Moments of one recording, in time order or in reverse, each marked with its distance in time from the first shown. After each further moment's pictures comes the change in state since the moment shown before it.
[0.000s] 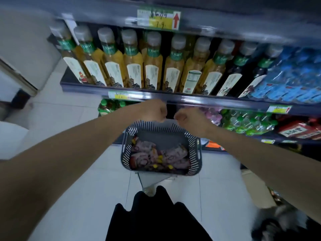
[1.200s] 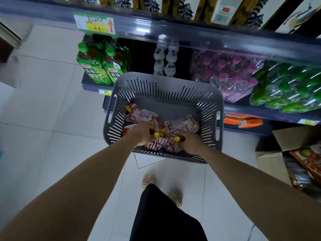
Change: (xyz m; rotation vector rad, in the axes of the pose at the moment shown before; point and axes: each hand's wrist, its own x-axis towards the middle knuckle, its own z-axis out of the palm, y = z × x) left_hand 0.090 -0.114 0.267 -0.293 -0.011 -0.351; right_hand 0.064 0.183 0.231 0.022 -0.330 0.269
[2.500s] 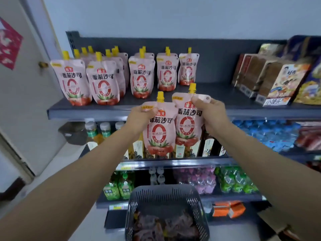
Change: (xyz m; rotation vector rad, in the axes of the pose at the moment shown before) left_hand -0.282 0.202 -0.335 -0.976 0.546 0.647; right_hand -0.324 -0.232 -0.308 1.222 0.805 -0.676
